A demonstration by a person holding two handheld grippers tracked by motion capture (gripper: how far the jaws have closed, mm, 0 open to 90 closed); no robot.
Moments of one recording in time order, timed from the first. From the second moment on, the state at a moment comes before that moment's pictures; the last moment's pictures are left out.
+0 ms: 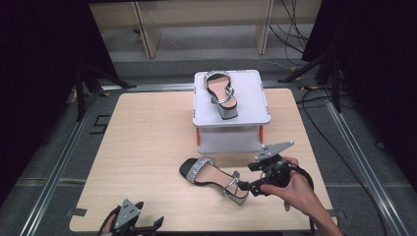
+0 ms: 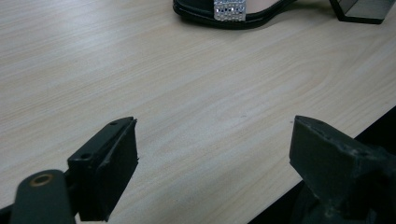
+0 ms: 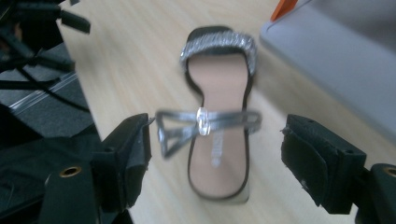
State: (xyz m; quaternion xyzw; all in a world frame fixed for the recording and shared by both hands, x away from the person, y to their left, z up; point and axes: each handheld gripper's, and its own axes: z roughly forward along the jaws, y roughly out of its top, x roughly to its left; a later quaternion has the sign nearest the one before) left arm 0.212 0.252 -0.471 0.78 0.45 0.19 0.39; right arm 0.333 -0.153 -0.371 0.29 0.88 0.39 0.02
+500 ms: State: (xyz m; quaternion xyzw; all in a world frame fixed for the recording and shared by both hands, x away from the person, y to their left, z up) left arm 0.211 0.252 -0.469 0.78 0.45 0.18 0.40; right arm 0.375 -0.064 -0.366 0.28 0.89 0.35 0.03
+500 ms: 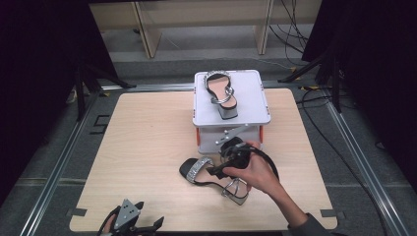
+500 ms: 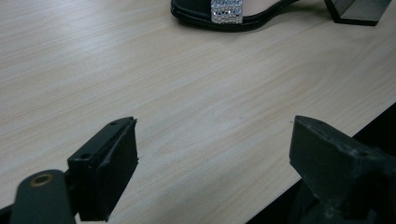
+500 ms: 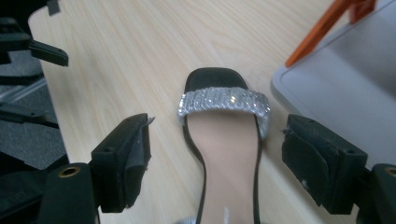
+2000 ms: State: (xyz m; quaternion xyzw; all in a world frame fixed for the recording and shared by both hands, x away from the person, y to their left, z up) left arm 0.211 0.252 -0.468 0.77 0.45 0.18 0.41; right arm 0.394 -0.040 -0.456 0.30 0.93 0.21 0.02
